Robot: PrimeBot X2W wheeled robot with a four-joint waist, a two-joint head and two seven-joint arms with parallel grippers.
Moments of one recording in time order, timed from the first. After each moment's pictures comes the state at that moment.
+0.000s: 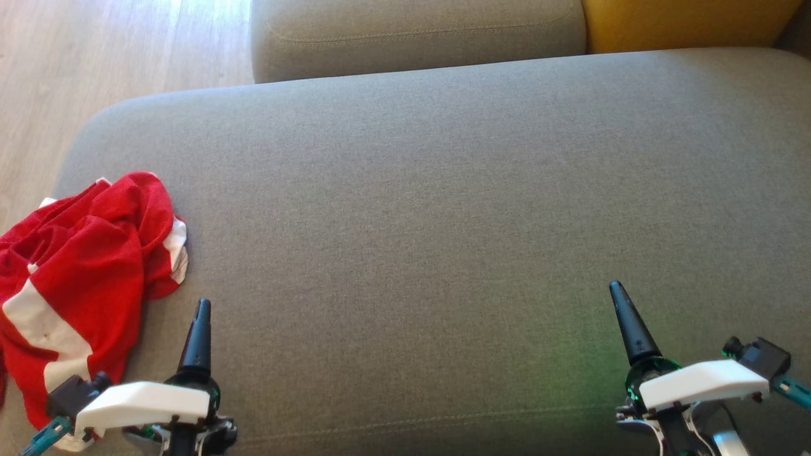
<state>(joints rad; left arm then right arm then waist) 0.04 0.02 0.00 0.24 -1.14 -0.09 0.00 0.00 -0.03 0.01 0.29 1.14 0.13 -0.01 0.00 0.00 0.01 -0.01</state>
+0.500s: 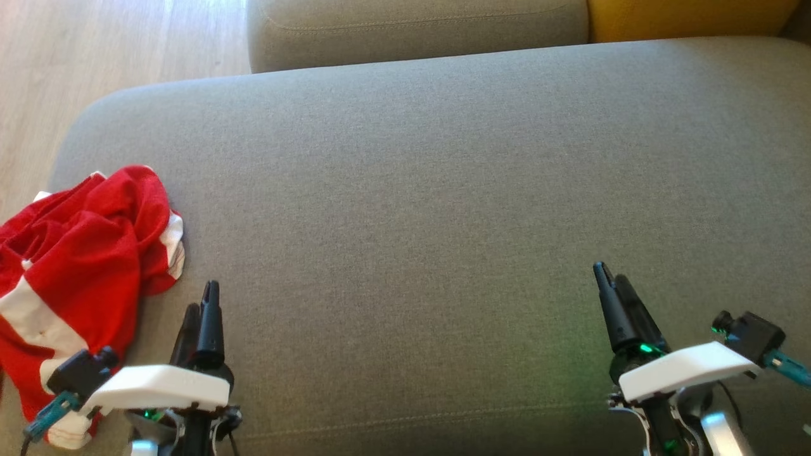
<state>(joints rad) 0.03 0.02 -0.04 0.17 -0.93 -0.05 -0.05 -0.03 -0.03 0.04 0.23 0.93 0.13 -0.05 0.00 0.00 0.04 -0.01</state>
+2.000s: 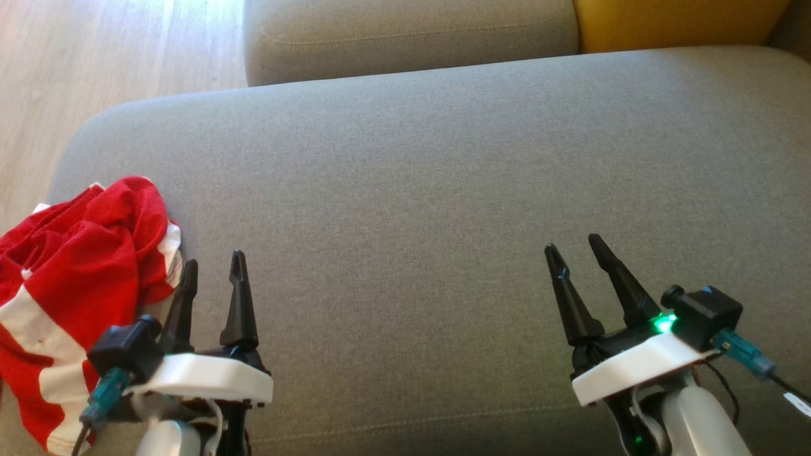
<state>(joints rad) 0.03 0.03 -0.12 0.04 -0.37 0.04 -0.18 -0.06 -0.04 0.12 0.12 0.35 0.13 -0.18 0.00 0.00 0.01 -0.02</state>
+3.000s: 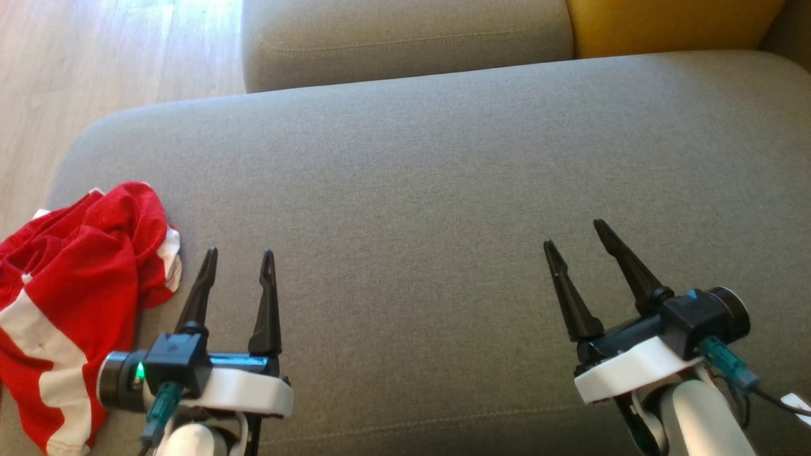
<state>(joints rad) 0.04 0.04 -0.18 0.00 -0.05 0.05 -0.26 -0.06 -0.04 0.10 0.07 0.04 0.13 -0.25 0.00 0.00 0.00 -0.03</state>
